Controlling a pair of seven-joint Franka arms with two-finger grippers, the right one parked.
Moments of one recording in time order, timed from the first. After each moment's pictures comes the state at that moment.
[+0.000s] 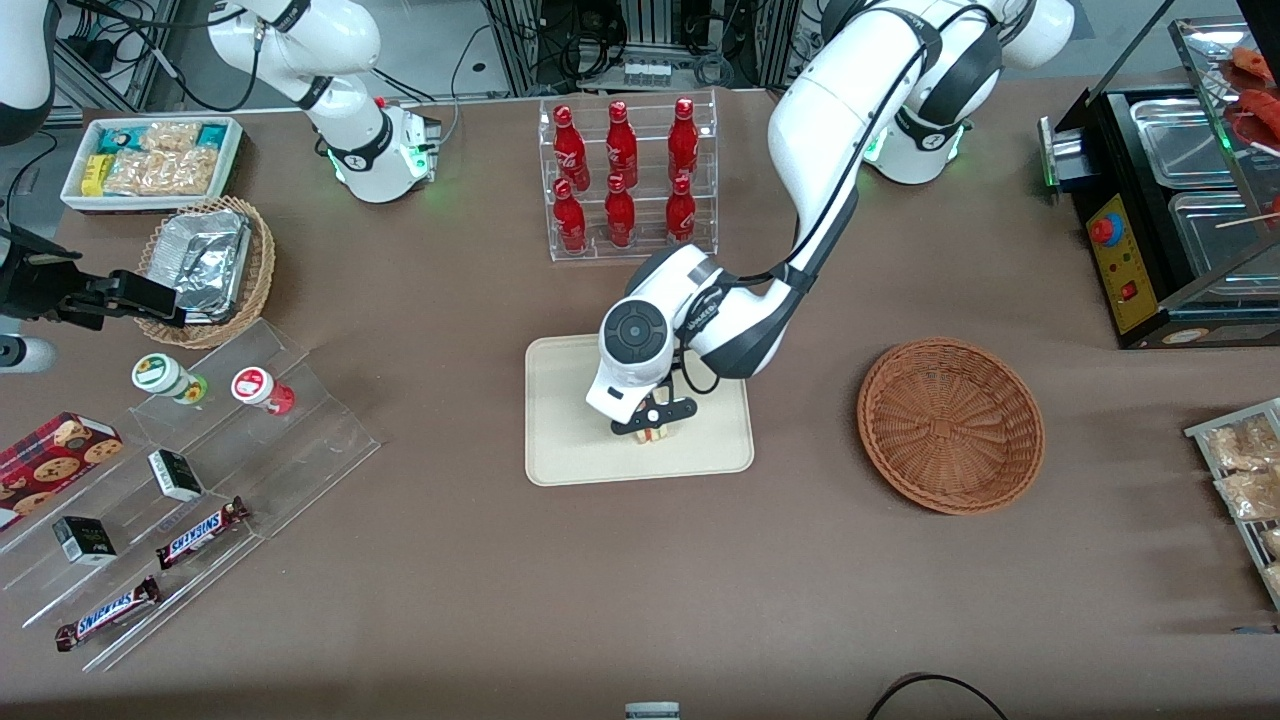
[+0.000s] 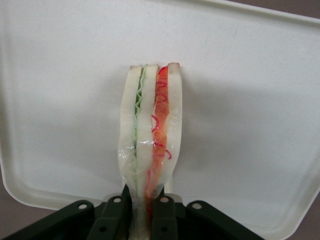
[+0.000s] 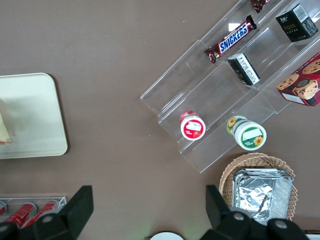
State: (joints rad) arm -0.68 0.88 -0.14 -1.20 -0.06 1.93 -0.99
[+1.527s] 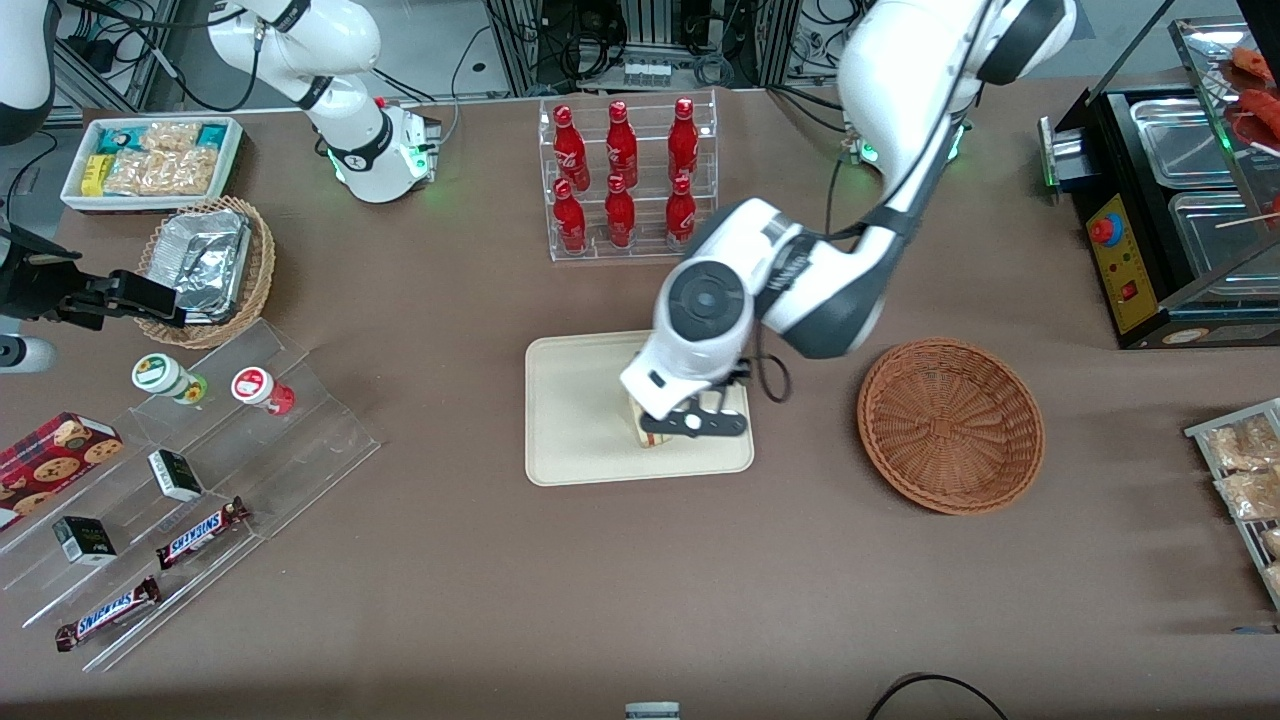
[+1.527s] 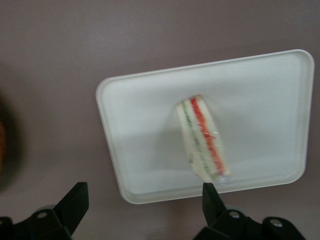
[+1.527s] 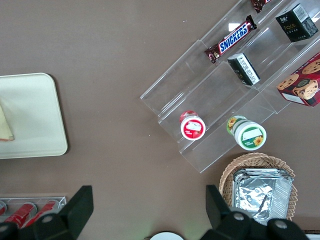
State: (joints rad) arm -0.54 0.68 -0.12 -1.15 -0.02 1.70 -0.52
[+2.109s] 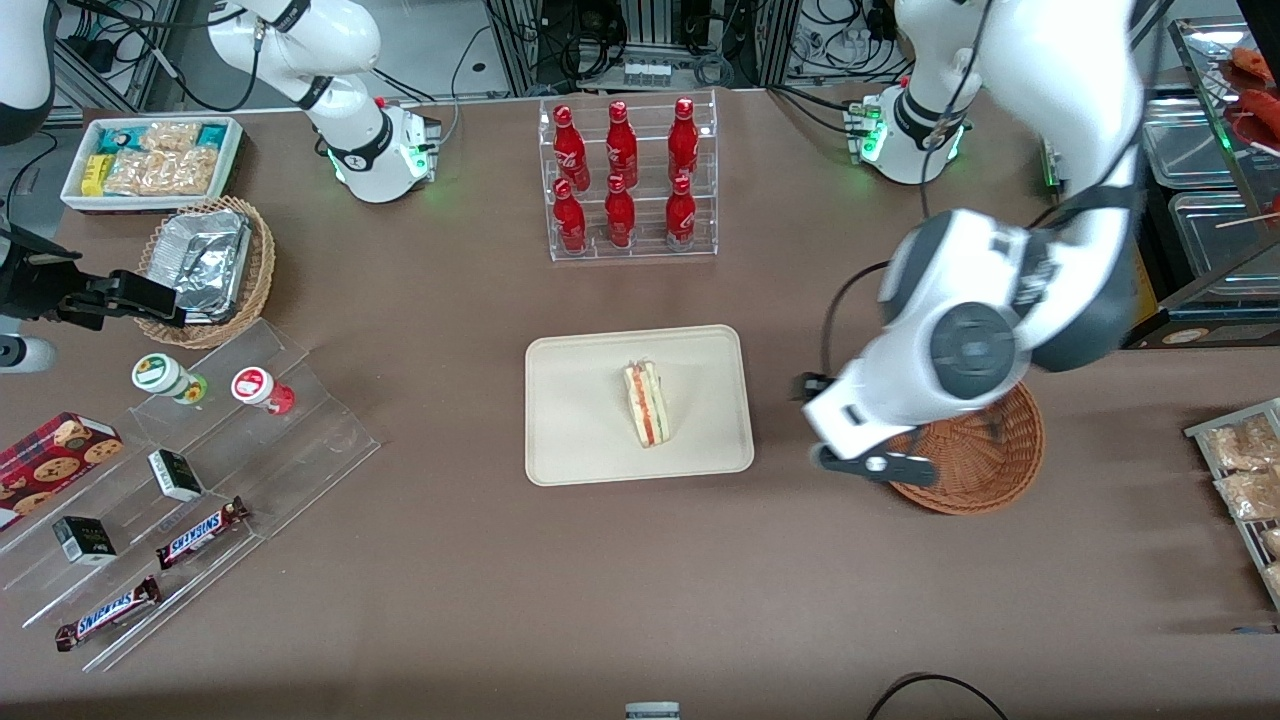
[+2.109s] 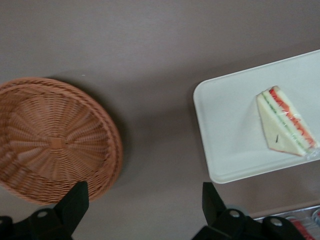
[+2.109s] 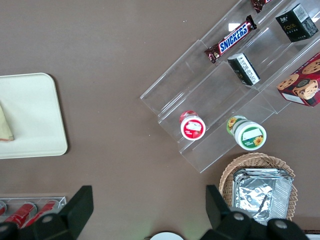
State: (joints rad) arm -0.26 0.49 -0.12 -1.27 -0.02 1.59 -0.15
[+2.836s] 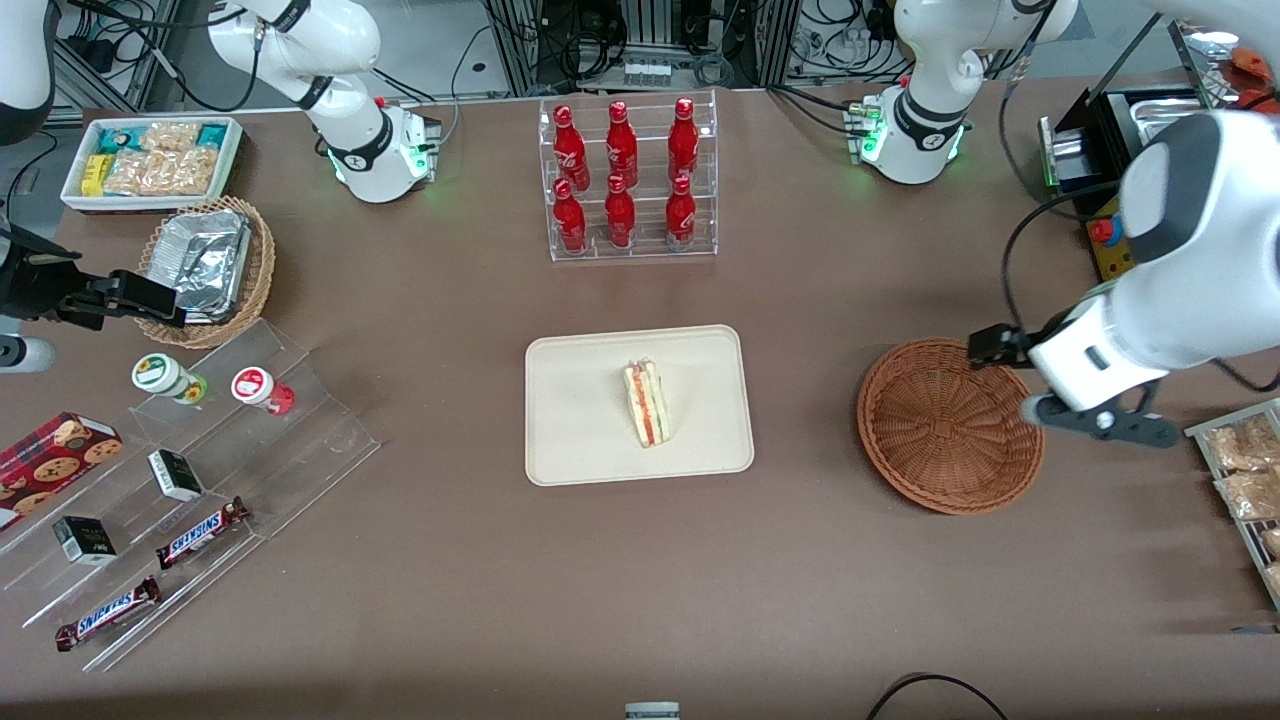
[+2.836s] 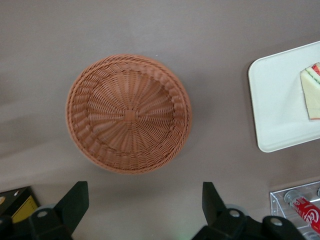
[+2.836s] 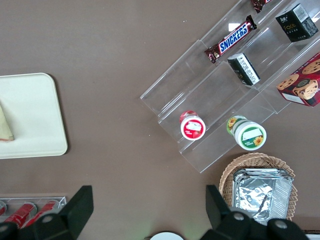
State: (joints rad) arm -0.03 0.25 -0.12 -1.44 -0.01 1.53 0.07
